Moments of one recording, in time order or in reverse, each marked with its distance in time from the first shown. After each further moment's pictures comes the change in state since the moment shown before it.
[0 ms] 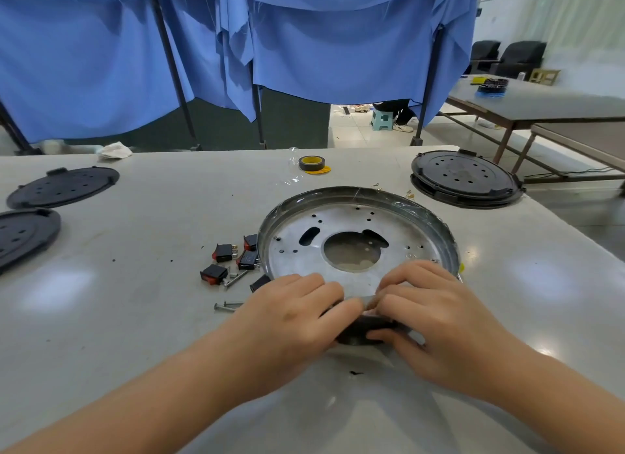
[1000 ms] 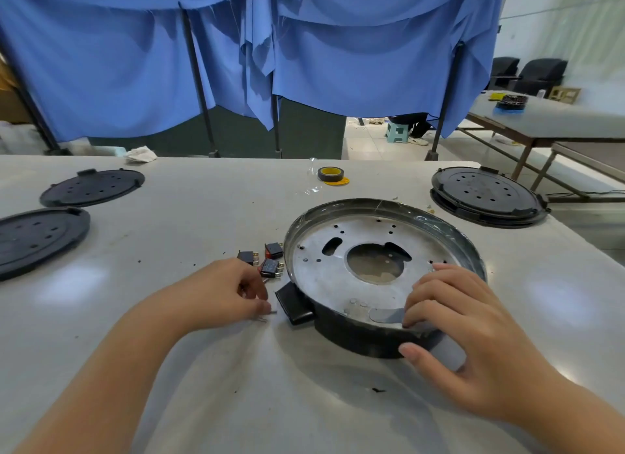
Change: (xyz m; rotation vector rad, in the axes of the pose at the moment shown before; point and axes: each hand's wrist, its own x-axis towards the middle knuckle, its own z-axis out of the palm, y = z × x) left_hand -0.040 -0.083 -0.017 -0.466 -0.526 -0.963; right_hand -0.001 -0.002 -0.004 0.092 0.050 0.136
